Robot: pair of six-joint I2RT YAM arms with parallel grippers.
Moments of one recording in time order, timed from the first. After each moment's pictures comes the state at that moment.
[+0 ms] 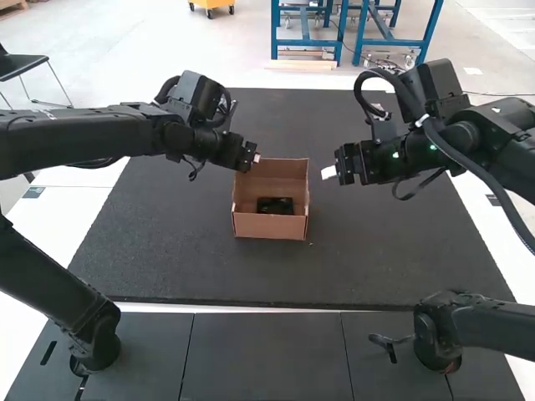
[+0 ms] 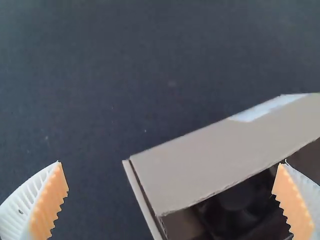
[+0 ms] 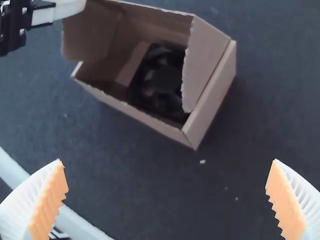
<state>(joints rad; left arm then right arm) -0.55 1.38 1.03 -0.30 -0.08 -0.10 0.50 0.91 0.99 -0.87 -0.18 0.14</state>
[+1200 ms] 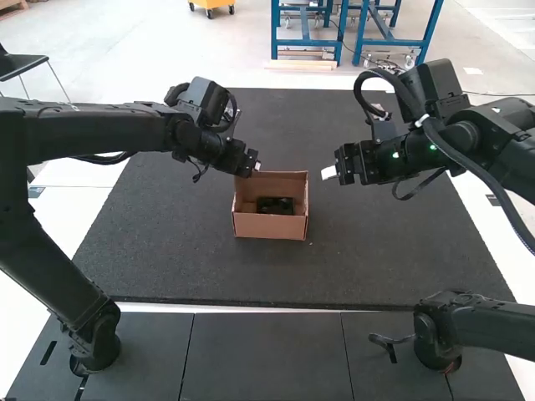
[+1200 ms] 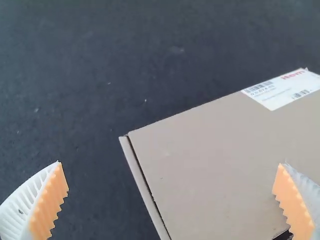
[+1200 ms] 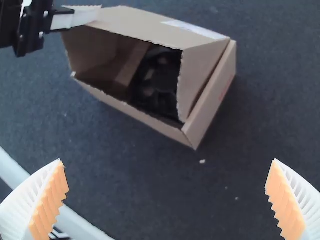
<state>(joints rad) -0.53 1.49 1.07 -0.37 -0.05 -0.10 0.50 0.91 0.99 -0.87 -0.18 0.14</state>
